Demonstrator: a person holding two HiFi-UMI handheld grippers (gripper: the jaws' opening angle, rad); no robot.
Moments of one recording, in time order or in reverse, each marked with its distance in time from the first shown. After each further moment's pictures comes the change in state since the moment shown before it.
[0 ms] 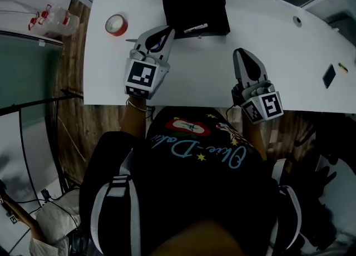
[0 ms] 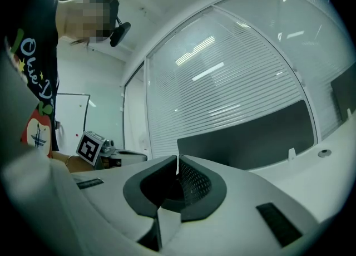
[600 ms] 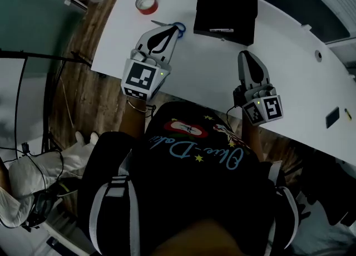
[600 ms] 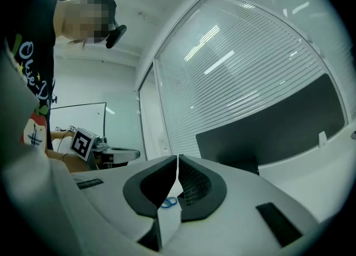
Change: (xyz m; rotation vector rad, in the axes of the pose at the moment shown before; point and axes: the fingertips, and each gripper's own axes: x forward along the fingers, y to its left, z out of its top) left arm -0.070 0.015 -0.002 -0.035 -0.004 0.232; right arm 0.030 0.022 -0.018 0.066 0.026 0.209
